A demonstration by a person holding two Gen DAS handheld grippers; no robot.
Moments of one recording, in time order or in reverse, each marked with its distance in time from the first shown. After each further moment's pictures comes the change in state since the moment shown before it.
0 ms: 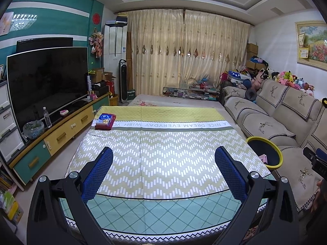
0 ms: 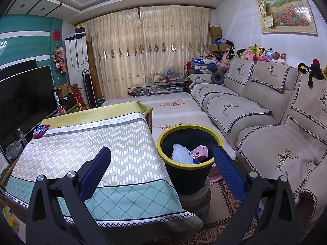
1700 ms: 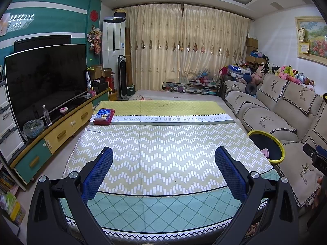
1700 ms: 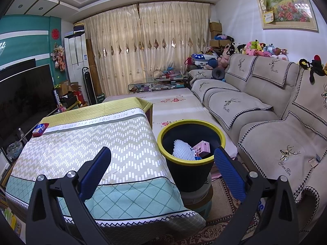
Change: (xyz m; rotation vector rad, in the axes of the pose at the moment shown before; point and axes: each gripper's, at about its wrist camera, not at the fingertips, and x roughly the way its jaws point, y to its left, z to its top) left arm 0.011 0.003 -0.007 0.016 0.035 -0.002; right arm 0.009 -0.001 -0.009 0.007 0.018 0.004
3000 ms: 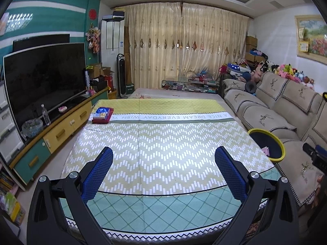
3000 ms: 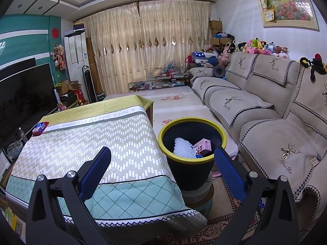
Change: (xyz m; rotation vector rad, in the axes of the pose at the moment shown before) left arm 0.009 -0.004 -0.008 0.018 0.008 0.002; right arm 0.002 0.002 -0.004 0.002 0.009 0.002
